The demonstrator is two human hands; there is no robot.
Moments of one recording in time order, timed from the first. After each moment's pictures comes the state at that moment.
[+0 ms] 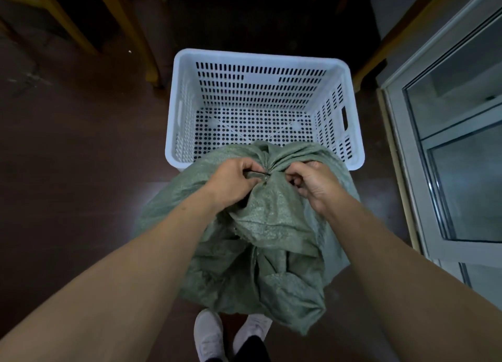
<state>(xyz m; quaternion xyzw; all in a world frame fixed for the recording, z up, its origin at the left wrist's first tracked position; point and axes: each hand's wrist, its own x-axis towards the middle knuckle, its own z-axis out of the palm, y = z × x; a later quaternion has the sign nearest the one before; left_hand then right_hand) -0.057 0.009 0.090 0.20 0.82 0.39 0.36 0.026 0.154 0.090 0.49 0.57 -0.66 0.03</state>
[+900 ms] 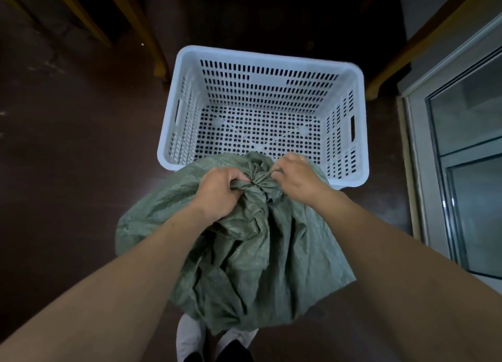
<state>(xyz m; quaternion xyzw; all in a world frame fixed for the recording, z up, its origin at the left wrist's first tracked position) -0.056 0.036 0.063 0.19 0.88 0.31 0.30 -0.009 0.208 0.067 0.17 0.91 -0.30 0.23</state>
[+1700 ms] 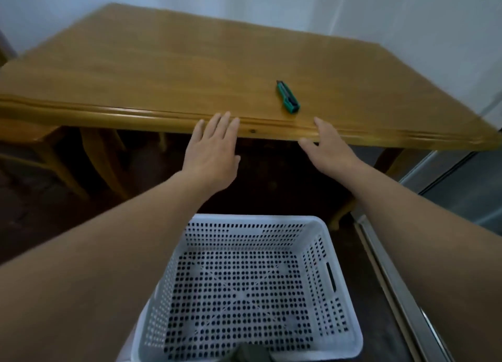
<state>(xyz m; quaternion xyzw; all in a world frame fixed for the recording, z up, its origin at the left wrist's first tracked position) -0.354 0.166 0.280 0.36 0.93 0.08 -0.07 -0.252 0.352 0.316 0.28 0.92 -0.27 -0.04</state>
